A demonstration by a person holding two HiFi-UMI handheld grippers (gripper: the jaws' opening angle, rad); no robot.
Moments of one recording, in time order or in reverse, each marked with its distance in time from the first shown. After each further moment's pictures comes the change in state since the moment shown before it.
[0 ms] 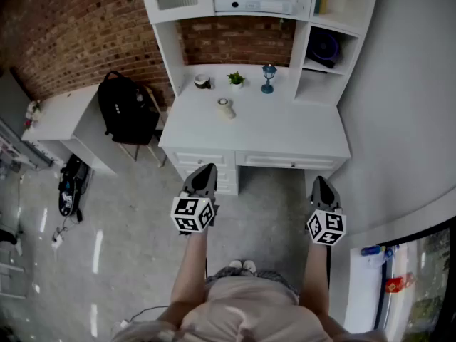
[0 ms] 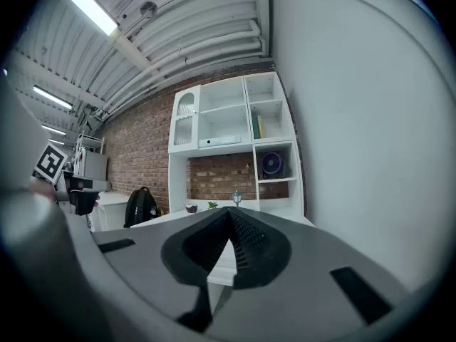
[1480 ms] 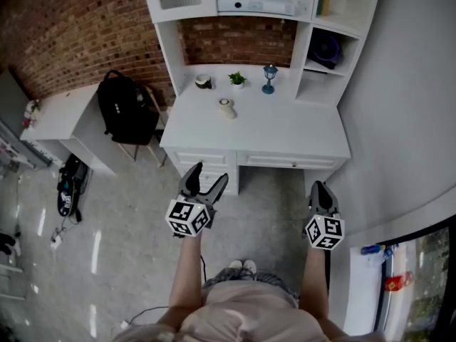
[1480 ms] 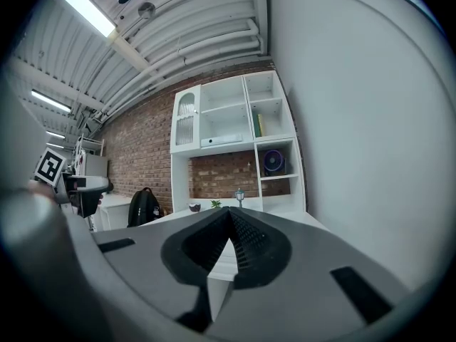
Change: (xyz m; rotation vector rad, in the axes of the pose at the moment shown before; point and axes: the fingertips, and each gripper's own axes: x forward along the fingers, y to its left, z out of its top) left arm -0.018 0.001 0.007 -0.028 -0.061 -0.126; right arm -0.012 0.020 -0.005 0.025 0.009 0.002
